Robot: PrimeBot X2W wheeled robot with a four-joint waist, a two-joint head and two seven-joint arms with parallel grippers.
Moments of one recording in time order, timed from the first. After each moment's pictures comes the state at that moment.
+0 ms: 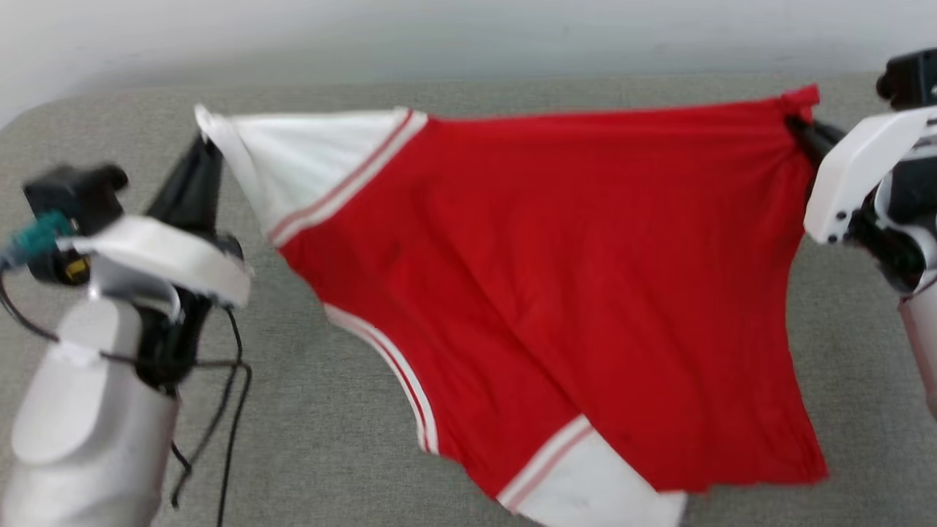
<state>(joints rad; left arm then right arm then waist) -0.53 0.36 -0.16 0.31 -0.56 -0.10 -0.12 -0.81 -0.37 0.23 0.60 0.48 0.13 0.35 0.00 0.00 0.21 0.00</state>
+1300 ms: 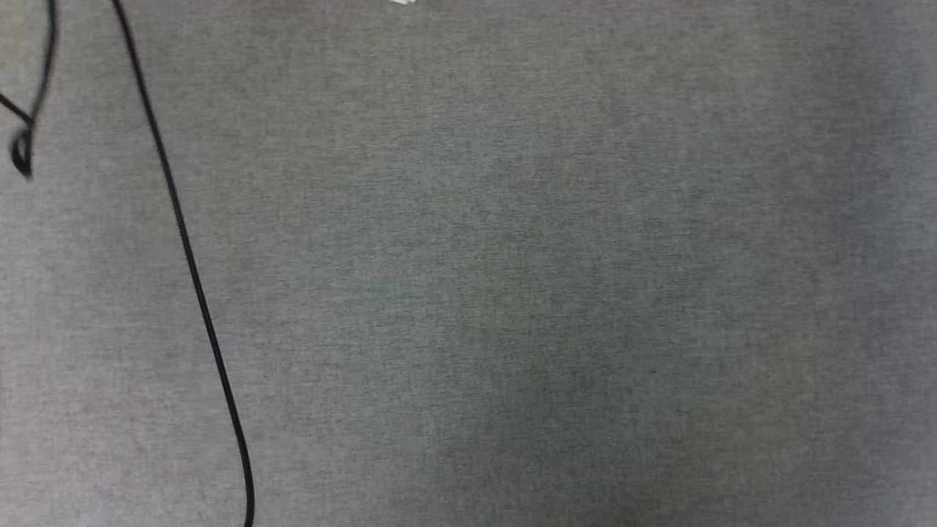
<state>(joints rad) -1.52 0.44 -0.31 0.94 -0.62 -0.13 -0.15 -1.56 -0.16 -0.01 1.02 0.13 0.13 0.00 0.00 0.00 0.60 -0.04</state>
